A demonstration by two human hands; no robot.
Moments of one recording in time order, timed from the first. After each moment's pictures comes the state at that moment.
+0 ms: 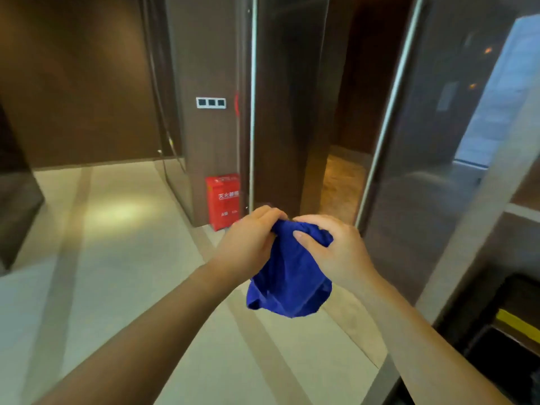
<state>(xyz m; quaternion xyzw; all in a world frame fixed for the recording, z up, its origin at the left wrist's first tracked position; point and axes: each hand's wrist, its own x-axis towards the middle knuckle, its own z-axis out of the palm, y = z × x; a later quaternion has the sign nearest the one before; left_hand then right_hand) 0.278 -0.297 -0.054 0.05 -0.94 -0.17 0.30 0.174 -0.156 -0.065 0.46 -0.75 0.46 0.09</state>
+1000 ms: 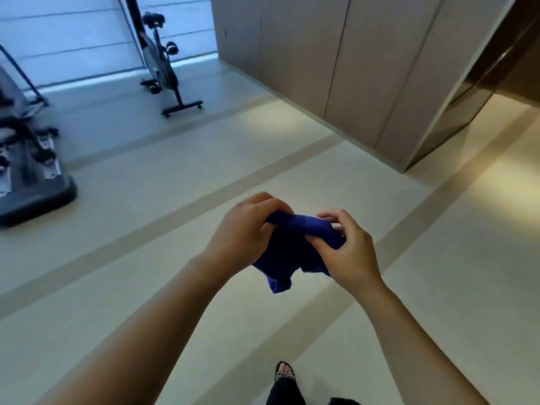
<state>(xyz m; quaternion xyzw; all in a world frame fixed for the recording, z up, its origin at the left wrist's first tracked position) 0.945 -0.635 -0.189 0.71 -0.62 -0.11 0.32 0.771 -0.718 -0.238 0.74 -0.37 0.35 -0.45</state>
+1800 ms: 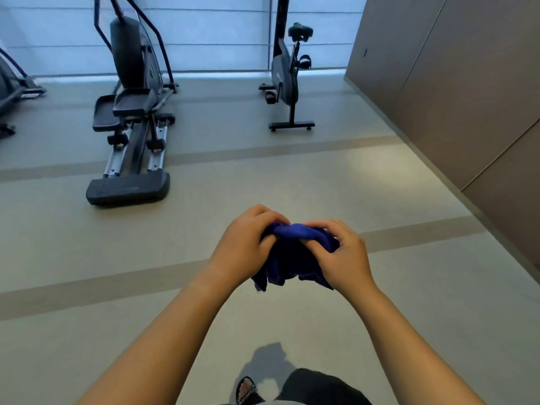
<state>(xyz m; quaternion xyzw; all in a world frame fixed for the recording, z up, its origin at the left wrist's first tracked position) 1.466 -0.787 -0.217 0.83 -0.41 -0.06 0.38 1.354 -0.932 -0.241 0.80 -0.16 0.24 -0.53</state>
